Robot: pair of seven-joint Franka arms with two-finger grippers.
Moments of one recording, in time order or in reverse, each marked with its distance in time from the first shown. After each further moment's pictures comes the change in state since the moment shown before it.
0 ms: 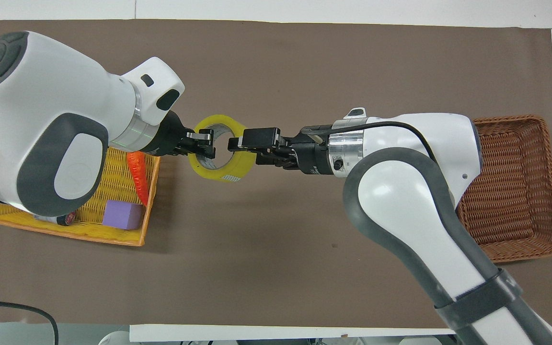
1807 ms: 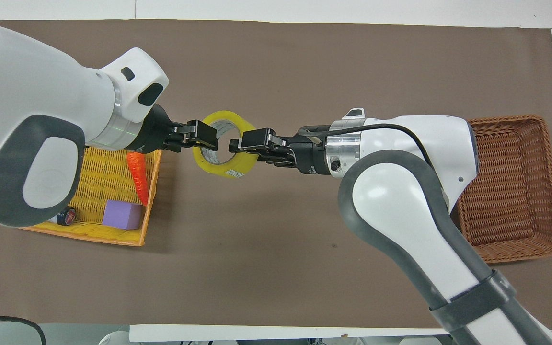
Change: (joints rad) left arm 0.005 -0.066 0.027 0.025 0.007 -0.012 -0.006; right arm 0.020 0.003 -0.009 -0.001 0.002 0.030 -0.003
